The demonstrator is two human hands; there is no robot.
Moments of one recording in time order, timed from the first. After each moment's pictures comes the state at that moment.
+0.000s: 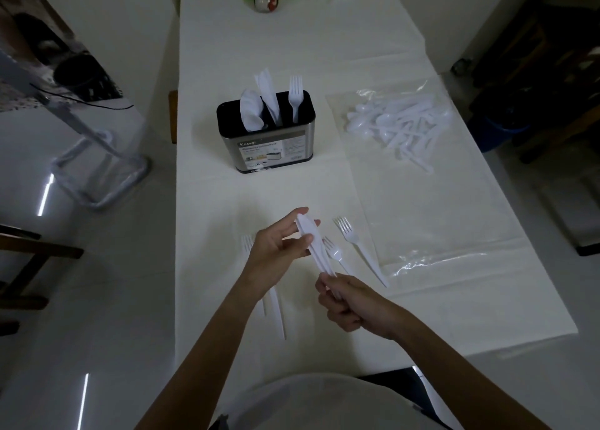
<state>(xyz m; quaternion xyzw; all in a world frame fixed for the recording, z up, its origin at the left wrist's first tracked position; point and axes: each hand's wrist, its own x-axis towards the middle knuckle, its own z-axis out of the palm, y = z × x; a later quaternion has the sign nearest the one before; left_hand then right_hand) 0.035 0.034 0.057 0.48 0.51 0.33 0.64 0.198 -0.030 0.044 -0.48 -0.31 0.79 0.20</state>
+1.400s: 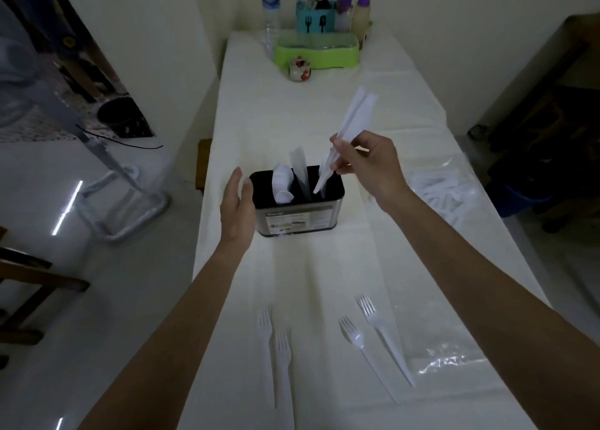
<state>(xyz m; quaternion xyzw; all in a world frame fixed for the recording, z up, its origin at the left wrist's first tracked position) -0.019 0.208 0.075 0.43 0.63 0.50 0.42 0.185 0.236 0.150 -0.54 -0.52 0.43 0.50</state>
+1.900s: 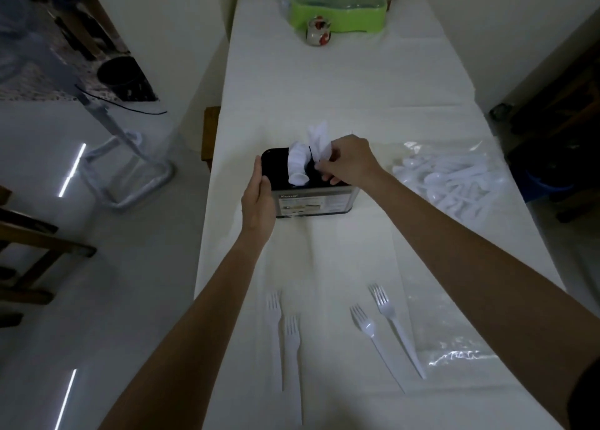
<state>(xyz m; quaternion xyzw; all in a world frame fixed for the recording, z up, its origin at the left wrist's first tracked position) -0.018 0.216 0.025 0.40 0.60 0.52 0.46 0.148 0.276 0.096 -0.64 -0.64 0.38 0.18</state>
